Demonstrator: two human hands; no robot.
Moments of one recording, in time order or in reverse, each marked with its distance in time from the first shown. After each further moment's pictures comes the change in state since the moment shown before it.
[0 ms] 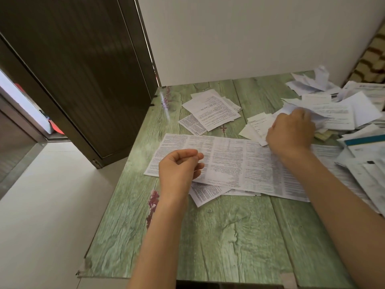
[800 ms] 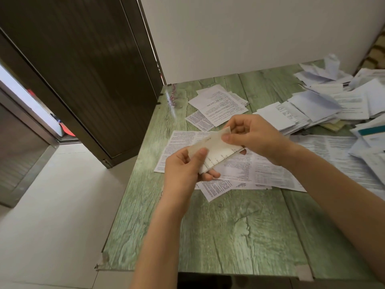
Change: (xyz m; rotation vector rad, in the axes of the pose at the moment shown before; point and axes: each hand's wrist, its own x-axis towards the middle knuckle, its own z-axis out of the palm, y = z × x) left_hand -0.006 0.001 -0.017 -0.010 -0.234 0.075; right_hand -0.041 -0.046 -0.020 1.120 -0.661 -0.355
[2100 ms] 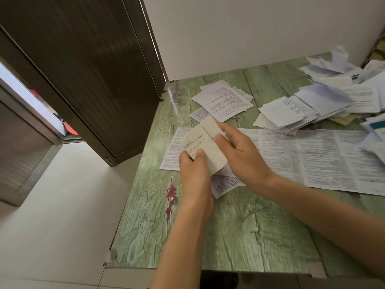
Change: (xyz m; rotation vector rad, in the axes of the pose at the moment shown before) left_hand 0.002 -0.013 0.022 -0.197 0.283 -0.102; right_hand -0.019 0.007 0.067 0.252 0.168 -0.100
